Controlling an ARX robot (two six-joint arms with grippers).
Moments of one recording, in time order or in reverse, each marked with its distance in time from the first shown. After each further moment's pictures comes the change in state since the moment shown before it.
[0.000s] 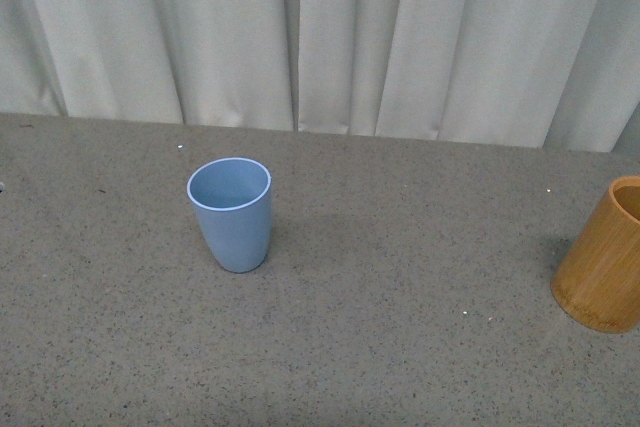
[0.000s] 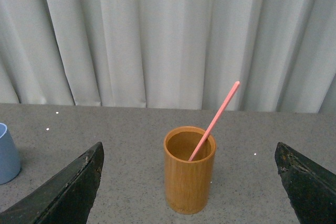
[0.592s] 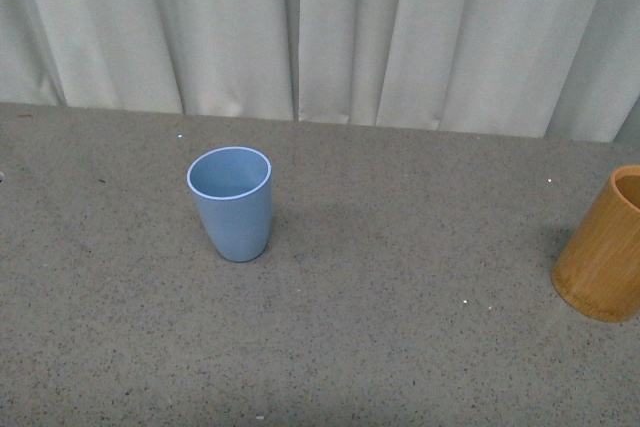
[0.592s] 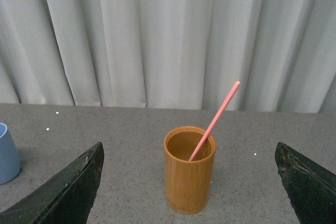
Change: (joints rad) left arm 0.000 0.000 0.000 0.000 0.000 0.000; right arm 0.000 0.000 0.000 0.000 0.000 0.000
